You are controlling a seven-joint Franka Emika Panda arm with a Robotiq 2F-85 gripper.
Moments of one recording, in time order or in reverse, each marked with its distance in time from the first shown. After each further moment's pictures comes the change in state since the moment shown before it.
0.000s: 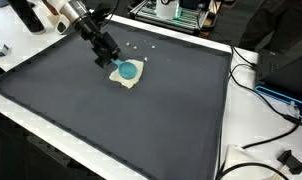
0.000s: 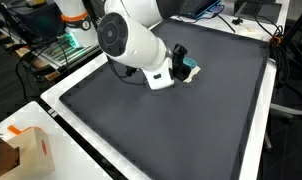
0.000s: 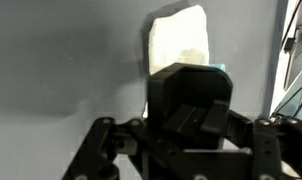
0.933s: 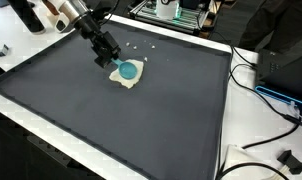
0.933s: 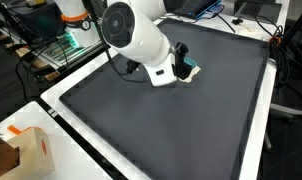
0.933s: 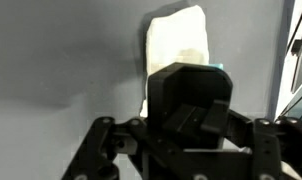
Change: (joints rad) arm 0.007 -0.016 0.010 -0.003 -0.043 0.021 0.044
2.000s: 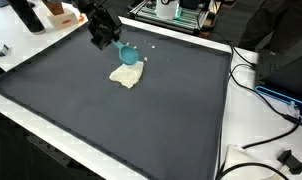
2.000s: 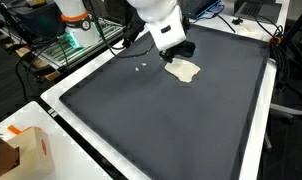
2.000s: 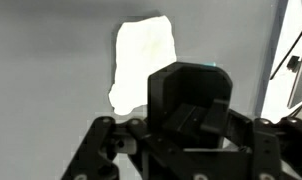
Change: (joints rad) arm 0.047 -0.216 0.008 -0.092 -0.169 0.031 0.109
